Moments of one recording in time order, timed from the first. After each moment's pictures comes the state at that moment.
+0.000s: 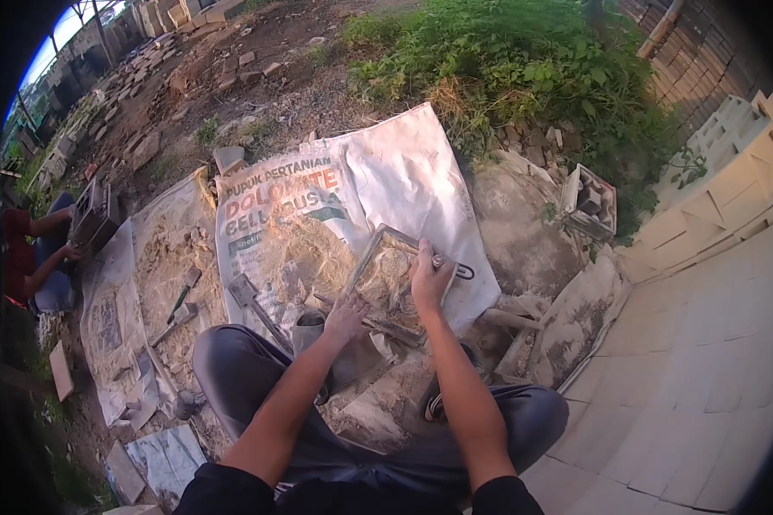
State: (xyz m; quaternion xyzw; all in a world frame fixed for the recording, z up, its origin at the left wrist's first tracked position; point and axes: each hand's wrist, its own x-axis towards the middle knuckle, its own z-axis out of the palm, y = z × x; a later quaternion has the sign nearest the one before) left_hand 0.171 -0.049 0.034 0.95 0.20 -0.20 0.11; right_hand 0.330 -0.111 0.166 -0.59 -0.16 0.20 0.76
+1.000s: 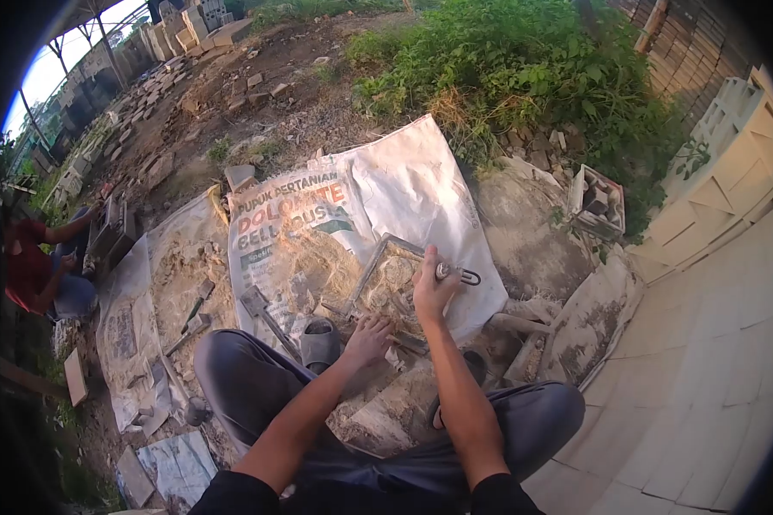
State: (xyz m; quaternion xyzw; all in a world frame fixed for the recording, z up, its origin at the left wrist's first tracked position) left_hand 0.173 -0.095 0.007 0.97 0.18 -0.02 0.18; right_hand 0.325 -0.127 0.169 -0.54 -0.16 0.10 0.82
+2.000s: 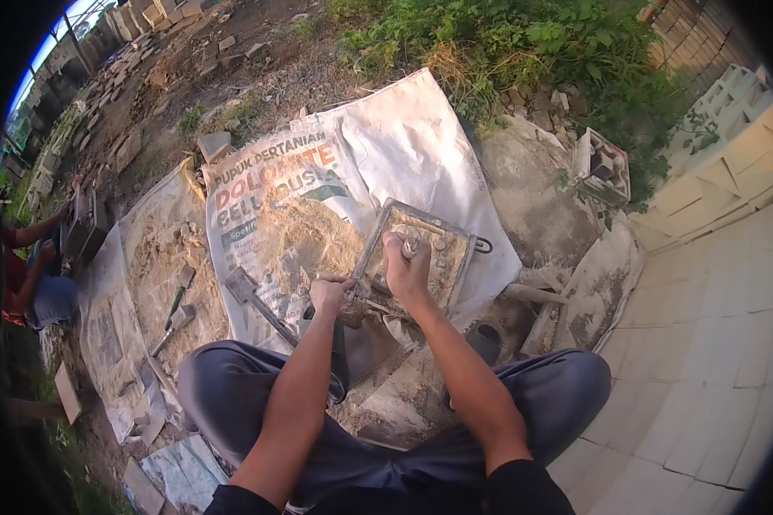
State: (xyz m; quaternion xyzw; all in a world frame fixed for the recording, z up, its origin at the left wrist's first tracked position) left_hand 0.162 0.006 -0.005 0.55 0.65 0.08 0.51; right_hand 0.283 -0.083 0.155 -0.58 -0.28 0.25 0.72
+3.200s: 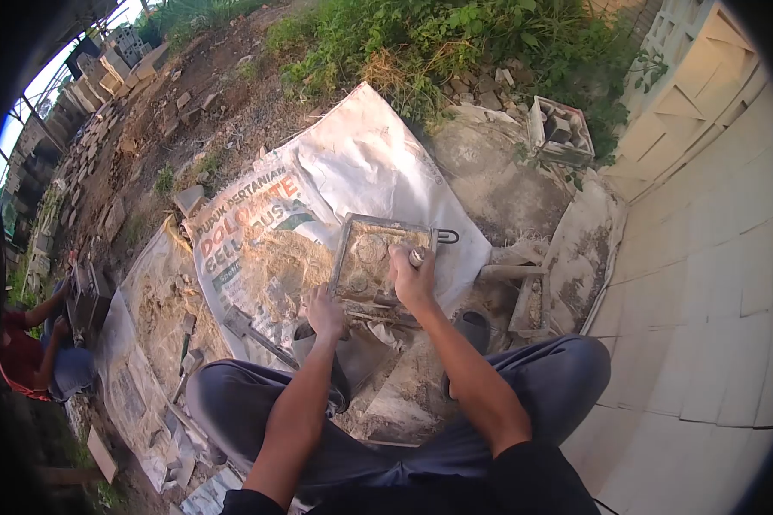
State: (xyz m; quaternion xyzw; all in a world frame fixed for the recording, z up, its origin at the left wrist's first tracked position) left_hand 0.178 -0.034 0.016 0.83 0.49 0.06 0.24; right_hand 0.318 -0.154 0.153 -0.54 -0.18 0.24 0.79
